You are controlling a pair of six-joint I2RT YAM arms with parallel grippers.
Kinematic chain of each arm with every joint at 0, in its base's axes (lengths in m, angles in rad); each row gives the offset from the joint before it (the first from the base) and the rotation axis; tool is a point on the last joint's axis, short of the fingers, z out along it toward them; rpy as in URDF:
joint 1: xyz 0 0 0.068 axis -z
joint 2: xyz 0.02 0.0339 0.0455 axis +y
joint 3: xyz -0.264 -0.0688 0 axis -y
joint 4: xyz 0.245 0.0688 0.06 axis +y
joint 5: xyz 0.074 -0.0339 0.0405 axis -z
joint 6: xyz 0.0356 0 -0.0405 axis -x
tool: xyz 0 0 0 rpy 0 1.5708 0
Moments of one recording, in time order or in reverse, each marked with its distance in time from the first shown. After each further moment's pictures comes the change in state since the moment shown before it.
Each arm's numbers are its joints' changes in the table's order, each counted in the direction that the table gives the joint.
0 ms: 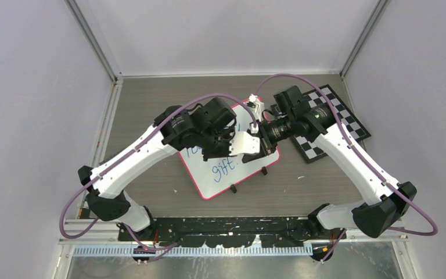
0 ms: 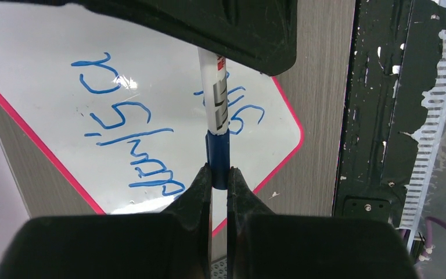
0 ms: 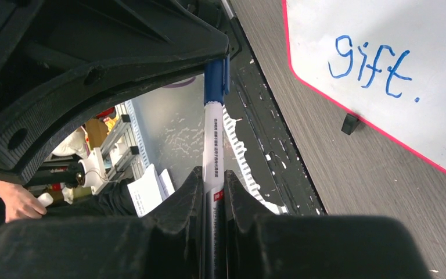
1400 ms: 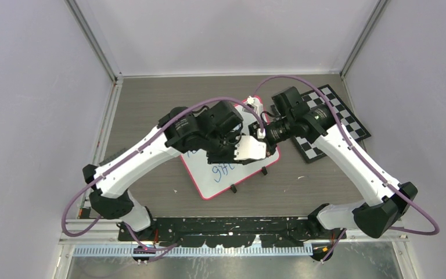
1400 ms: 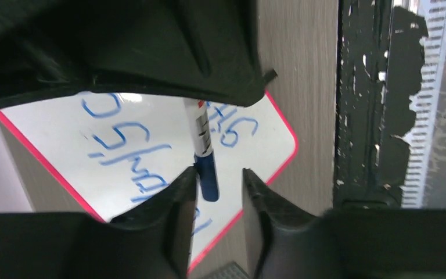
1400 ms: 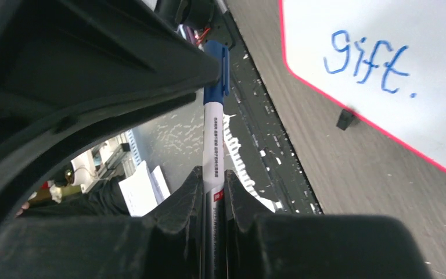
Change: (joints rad) left arm 0.071 0.055 0.092 0.084 -0.044 0.007; right arm -0.034 -0.006 0.015 0.039 0.036 0.011
